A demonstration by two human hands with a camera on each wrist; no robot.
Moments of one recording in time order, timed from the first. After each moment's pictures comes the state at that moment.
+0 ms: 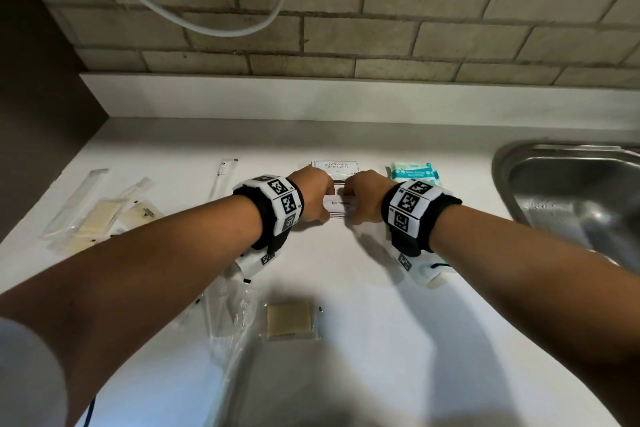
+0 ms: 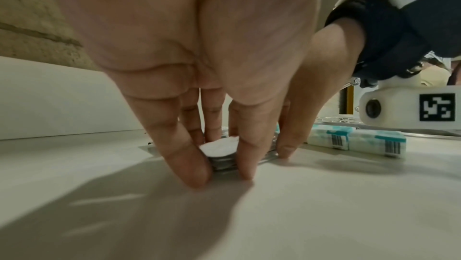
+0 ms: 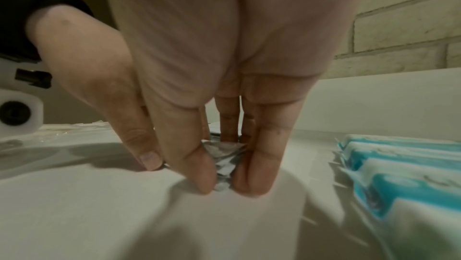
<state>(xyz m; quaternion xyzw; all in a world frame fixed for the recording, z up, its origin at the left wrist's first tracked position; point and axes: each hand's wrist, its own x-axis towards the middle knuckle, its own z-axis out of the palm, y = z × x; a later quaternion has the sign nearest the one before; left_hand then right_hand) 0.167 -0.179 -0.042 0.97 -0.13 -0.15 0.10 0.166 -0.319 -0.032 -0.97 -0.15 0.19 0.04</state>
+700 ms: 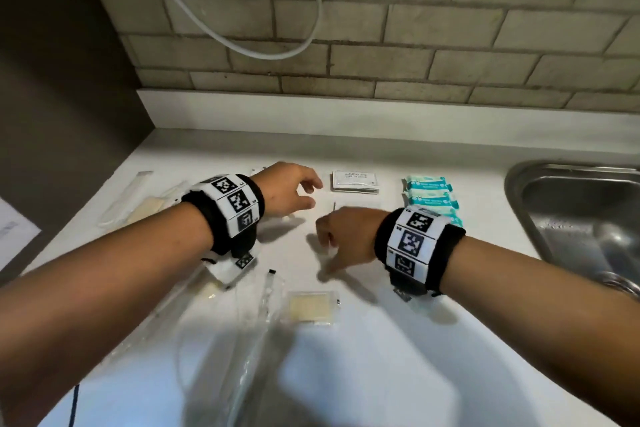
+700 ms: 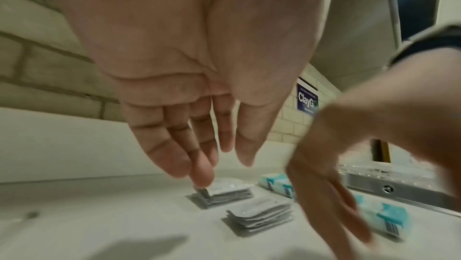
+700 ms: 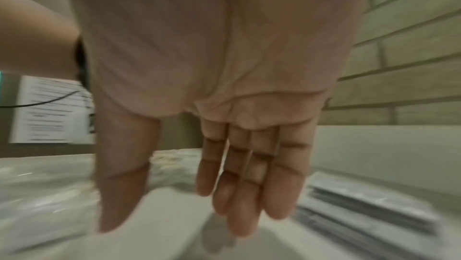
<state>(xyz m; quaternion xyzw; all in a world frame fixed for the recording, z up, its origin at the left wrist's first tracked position) 0.120 -0.113 0.009 0.96 -0.14 -0.12 0.21 0.083 -0.277 0.011 -0.92 -0.31 0.26 -0.01</state>
